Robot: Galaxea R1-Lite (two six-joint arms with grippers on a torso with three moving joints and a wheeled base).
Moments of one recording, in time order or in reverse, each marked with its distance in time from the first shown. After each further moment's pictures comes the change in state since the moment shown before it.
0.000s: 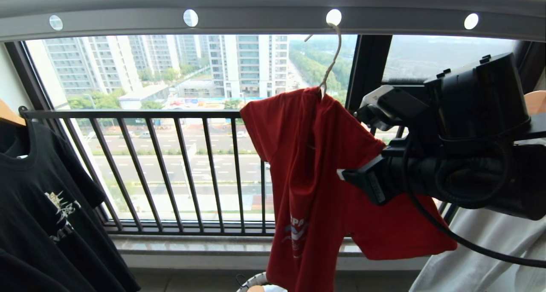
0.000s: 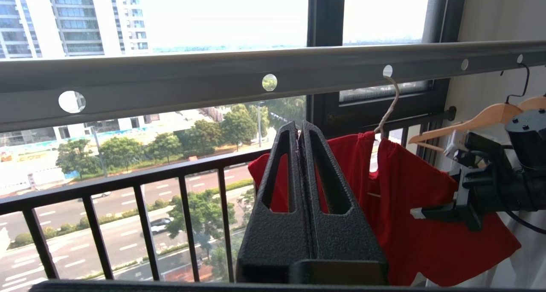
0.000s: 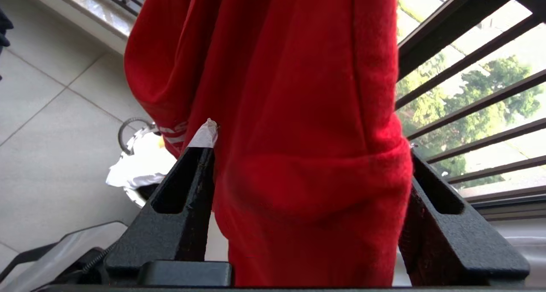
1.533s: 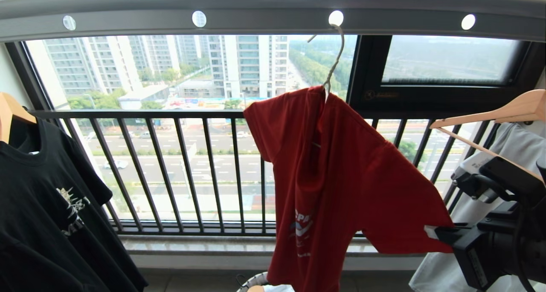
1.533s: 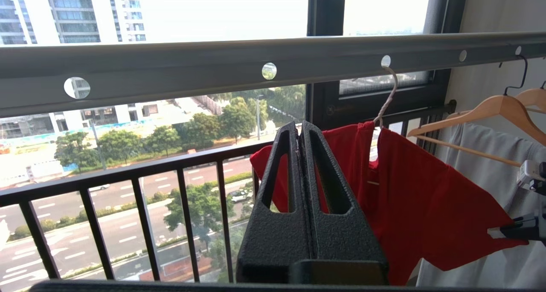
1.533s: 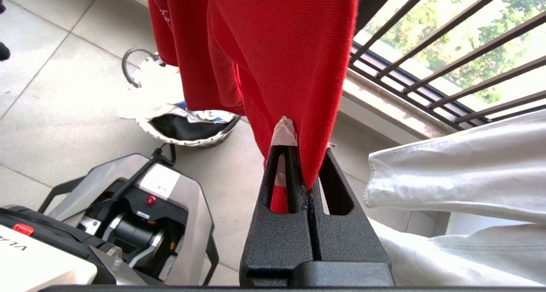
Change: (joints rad) left arm 0.000 0.011 0.009 0.005 -0.003 0.001; right arm -0.088 -0.322 0.356 0.147 0.074 0.121
